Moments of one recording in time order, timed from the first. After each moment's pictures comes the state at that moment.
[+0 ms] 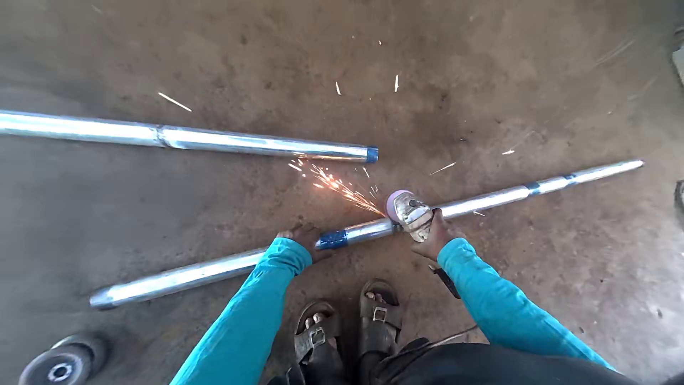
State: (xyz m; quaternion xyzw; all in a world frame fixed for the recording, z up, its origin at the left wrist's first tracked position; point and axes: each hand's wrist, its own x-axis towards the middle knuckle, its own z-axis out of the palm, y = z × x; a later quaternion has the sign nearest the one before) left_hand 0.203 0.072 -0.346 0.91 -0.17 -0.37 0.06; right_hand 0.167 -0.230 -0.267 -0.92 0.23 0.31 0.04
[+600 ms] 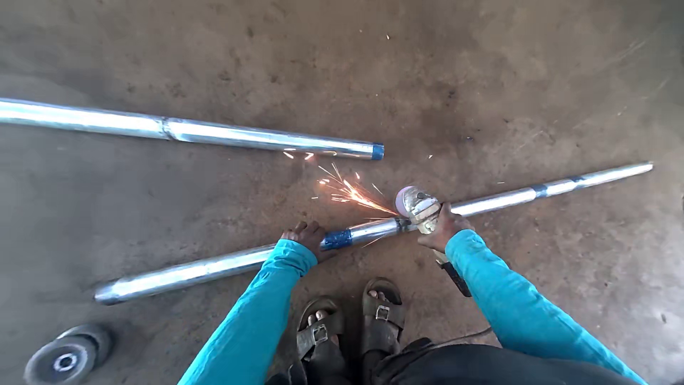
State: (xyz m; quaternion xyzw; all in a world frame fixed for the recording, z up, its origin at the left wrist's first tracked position) left_hand 0.189 0.075 -0.358 0.93 -0.18 -0.31 0.08; right_hand 0.184 -0.231 -0.259 -0.92 0.23 0.33 0.02
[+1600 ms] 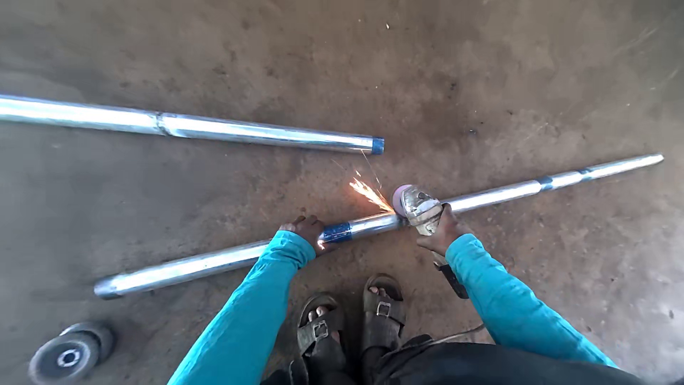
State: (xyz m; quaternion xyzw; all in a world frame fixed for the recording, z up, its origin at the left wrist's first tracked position) left_hand 0.201 0.077 -0.363 0.92 -0.19 -0.32 0.08; right_hand 0.166 -0.234 -0.271 -0.92 0.25 0.30 0.09
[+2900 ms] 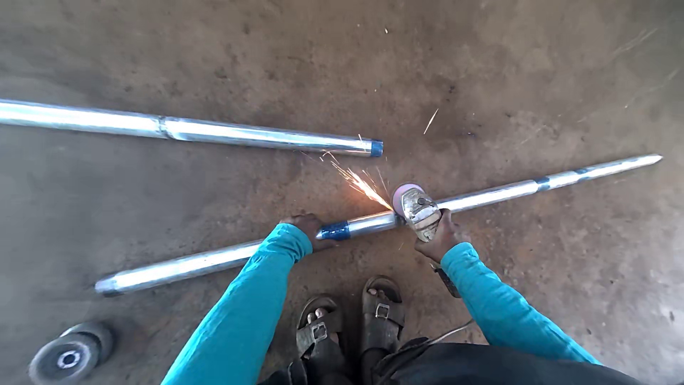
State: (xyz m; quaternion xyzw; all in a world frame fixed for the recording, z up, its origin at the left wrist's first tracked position) left_hand 0.227 0.068 -0.339 0.88 -0.19 -0.43 0.04; right_hand 0.154 -0.232 -0.274 -0.93 0.26 0.26 0.08
